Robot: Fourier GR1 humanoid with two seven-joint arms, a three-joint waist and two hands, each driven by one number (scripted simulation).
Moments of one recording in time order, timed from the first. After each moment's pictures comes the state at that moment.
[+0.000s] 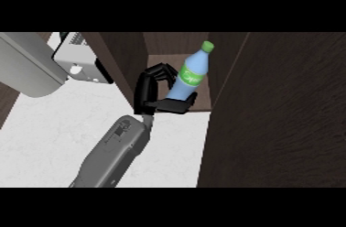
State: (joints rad) left arm -0.63 0.00 -0.36 -0.98 0.38 0.48 -0.38; right arm 0.21 -0.24 0.52 -2.49 0.03 -0.18 0.28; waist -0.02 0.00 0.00
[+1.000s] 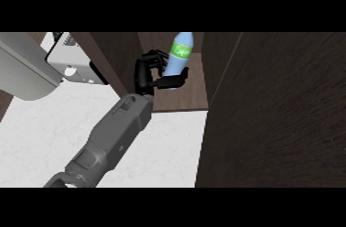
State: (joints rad) left arm -0.92 0.00 -0.31 -0.47 0.54 0.64 -0.53; right arm 0.31 -0.26 0.46 -2.49 0.00 -0.11 0.17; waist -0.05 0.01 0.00
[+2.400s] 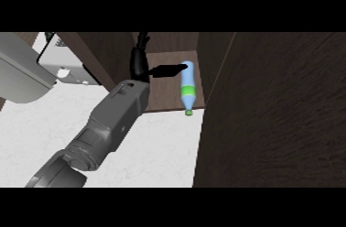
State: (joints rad) left arm -1.14 0.00 -0.20 -0.12 0.53 0.58 -0.67; right arm 0.32 -0.25 0.42 -2.48 -0.03 -0.03 0.12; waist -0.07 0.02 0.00
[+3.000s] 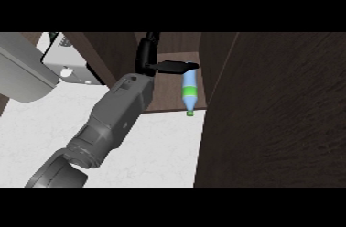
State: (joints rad) left arm -1.16 0.00 -0.19 -0.21 0.55 0.31 -0.70; right arm 0.32 -0.25 0.39 -2.47 -0.04 -0.02 0.13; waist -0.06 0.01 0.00
